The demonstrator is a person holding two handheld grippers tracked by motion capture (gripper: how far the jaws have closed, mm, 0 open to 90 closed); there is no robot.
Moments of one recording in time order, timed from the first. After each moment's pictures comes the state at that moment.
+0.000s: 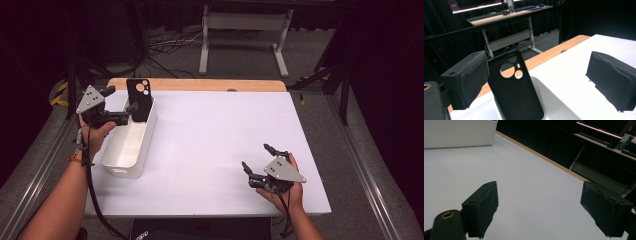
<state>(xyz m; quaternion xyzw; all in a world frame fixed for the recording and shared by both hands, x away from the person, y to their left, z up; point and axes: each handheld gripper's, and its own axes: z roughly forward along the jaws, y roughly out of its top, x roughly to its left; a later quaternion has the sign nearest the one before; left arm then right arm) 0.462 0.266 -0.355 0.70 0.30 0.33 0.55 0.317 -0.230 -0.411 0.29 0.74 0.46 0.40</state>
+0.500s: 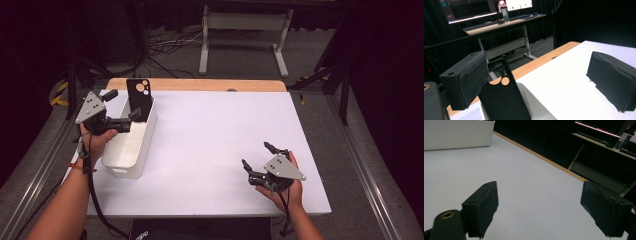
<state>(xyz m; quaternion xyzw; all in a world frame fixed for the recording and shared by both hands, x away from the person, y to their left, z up) 0.437 0.256 -0.355 0.70 0.28 0.33 0.58 0.322 -0.230 -0.409 0.29 0.74 0.46 0.40</state>
